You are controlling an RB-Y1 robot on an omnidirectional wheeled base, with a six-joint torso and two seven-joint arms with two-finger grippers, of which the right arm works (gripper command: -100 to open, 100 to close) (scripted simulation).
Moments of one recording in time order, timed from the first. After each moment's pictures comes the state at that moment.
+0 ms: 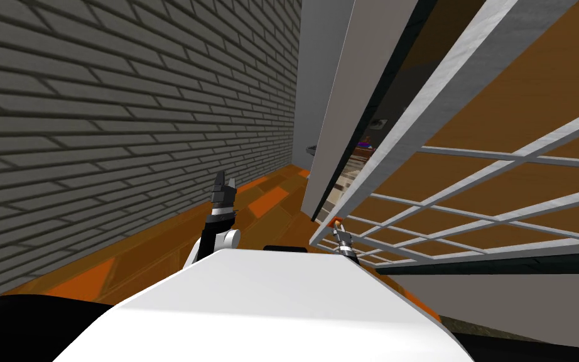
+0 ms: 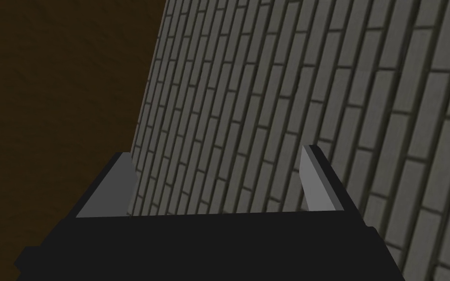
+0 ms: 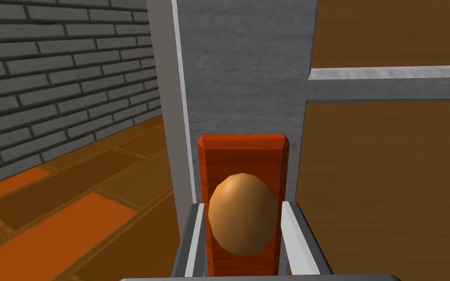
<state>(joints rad) 0.20 -0.45 0.35 -0.84 -0.64 -0.98 -1.58</state>
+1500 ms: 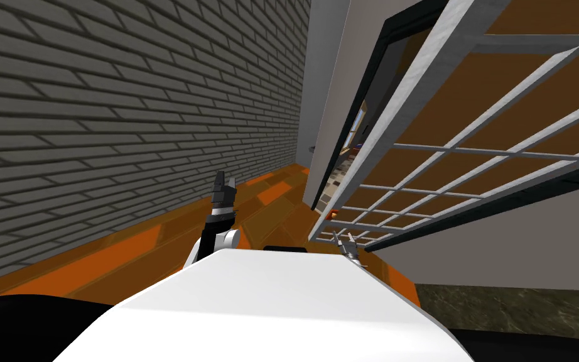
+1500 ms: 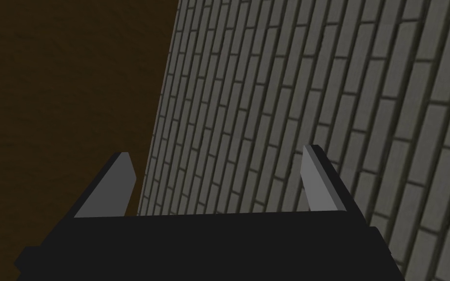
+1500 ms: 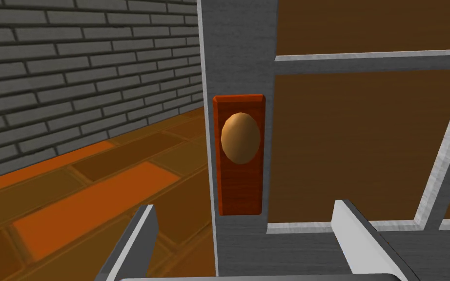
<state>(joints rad) 0.28 -0.53 0.45 -0.80 -0.60 -1.13 -1.69</state>
